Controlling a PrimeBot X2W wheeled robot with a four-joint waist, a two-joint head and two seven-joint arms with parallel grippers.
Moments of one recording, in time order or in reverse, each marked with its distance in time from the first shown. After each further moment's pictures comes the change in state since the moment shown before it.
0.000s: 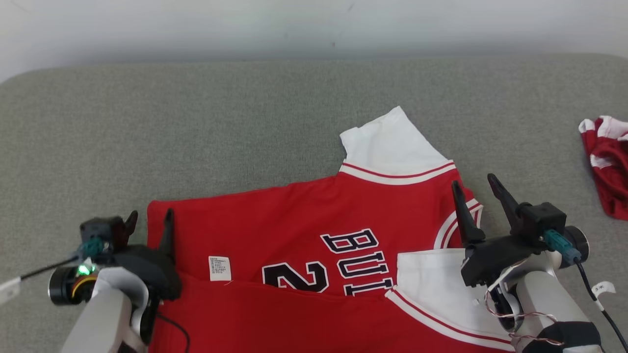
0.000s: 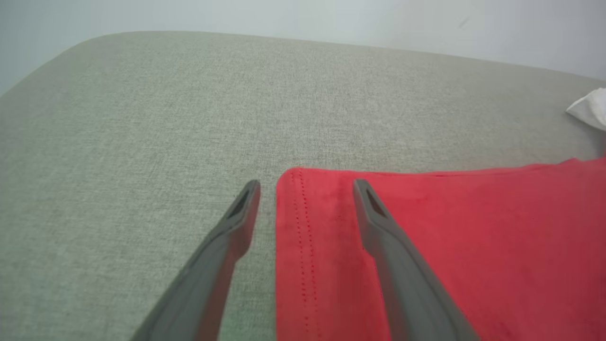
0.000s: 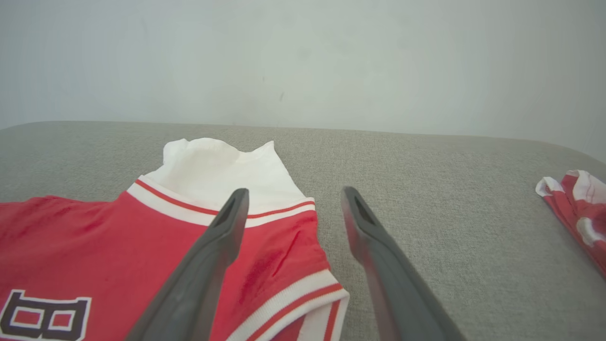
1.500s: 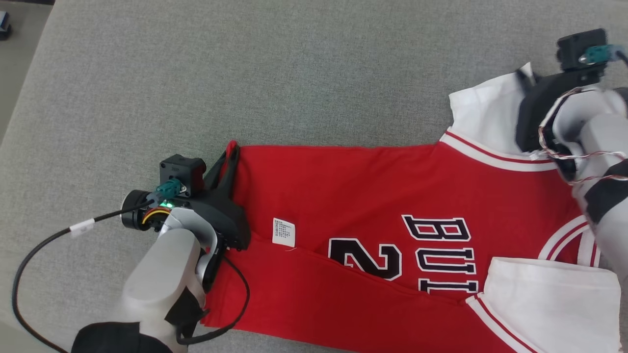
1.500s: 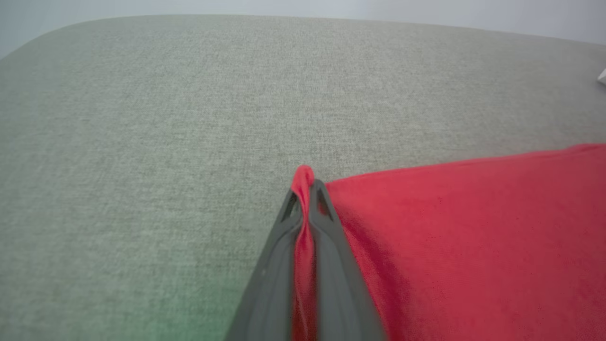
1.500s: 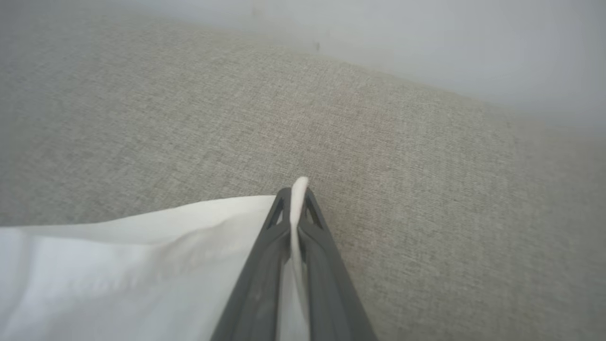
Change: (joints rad) left arm -0.264 -0.104 -0.314 0.121 -0.104 0.000 -0.072; right arm -0.680 -0.213 0.403 0.477 0.276 0.000 0.401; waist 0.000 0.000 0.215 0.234
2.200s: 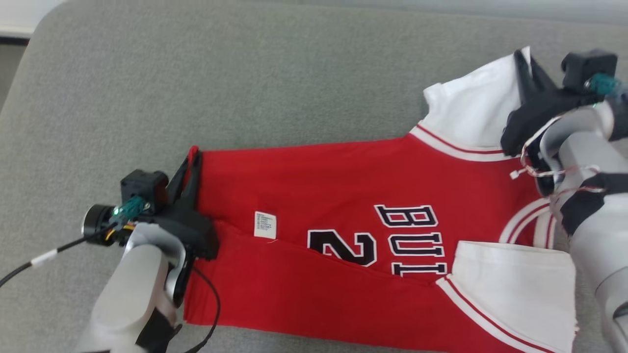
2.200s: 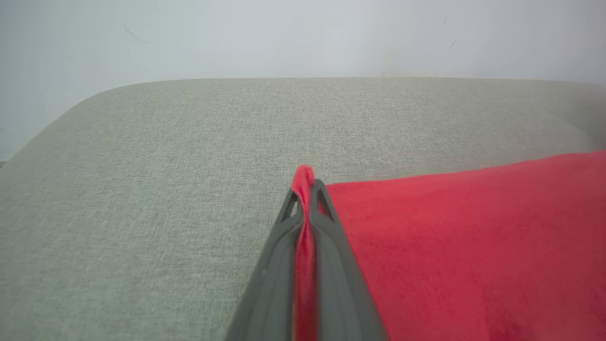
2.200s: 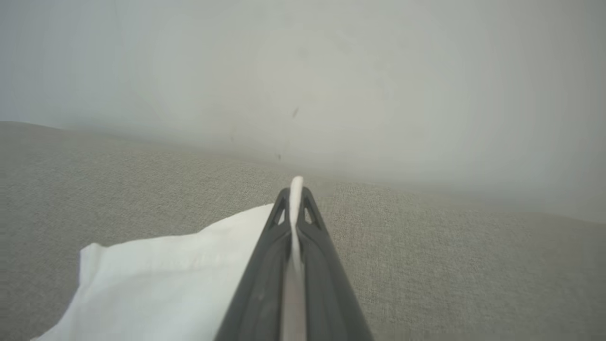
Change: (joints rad) left arm 0.118 0.068 0.131 -0.170 0.098 0.026 0.000; right arm 0.012 0.091 -0.107 0.114 -0.077 0.000 -0.393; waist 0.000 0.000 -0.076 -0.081
